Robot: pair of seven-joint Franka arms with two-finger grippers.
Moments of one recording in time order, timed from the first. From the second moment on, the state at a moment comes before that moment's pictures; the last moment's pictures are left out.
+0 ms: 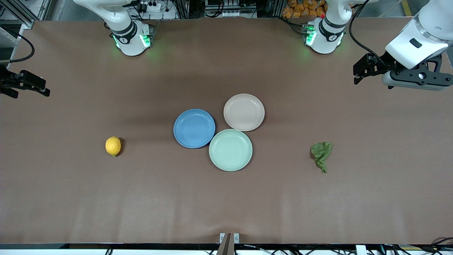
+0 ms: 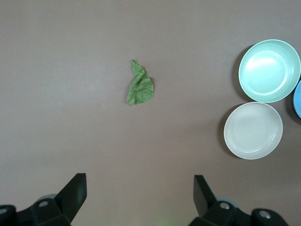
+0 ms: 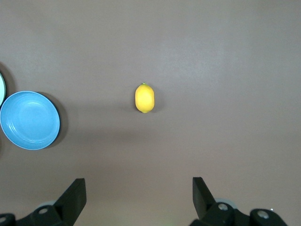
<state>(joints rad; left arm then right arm) -0.10 -0.01 -0.14 -1.52 0.00 1.52 -0.07 0.03 0.03 -0.10 -1.50 0.02 1.49 -0.10</state>
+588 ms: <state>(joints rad) -0.10 0.01 -0.14 -1.52 0.00 1.52 -0.07 0.03 0.03 -0.10 -1.50 0.02 1.49 -0.10</state>
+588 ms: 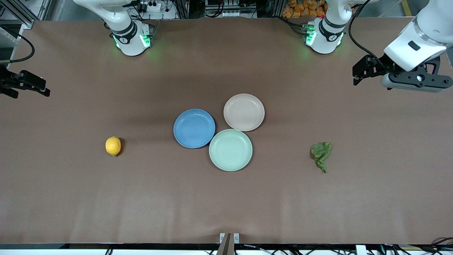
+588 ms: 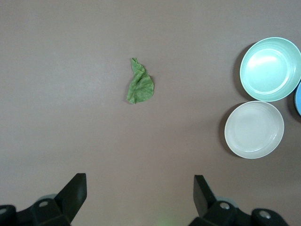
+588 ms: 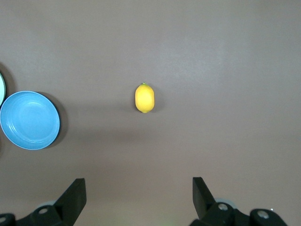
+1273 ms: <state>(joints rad) -0.08 0.23 -0.13 -1.53 0.00 1.62 -0.07 0.03 0.03 -0.10 -1.50 0.02 1.49 -0.10</state>
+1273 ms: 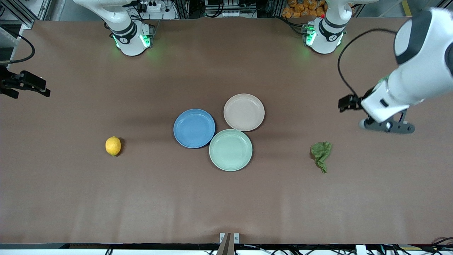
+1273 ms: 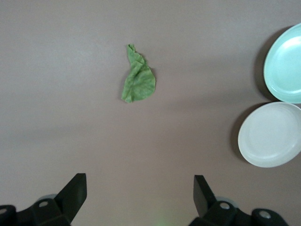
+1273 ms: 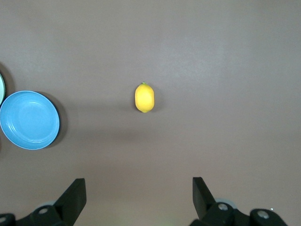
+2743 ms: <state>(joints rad) -0.07 0.61 -0.14 -1.52 0.11 2.03 -0.07 0.03 0.17 -0.09 -1.56 0.02 1.61 -0.10</state>
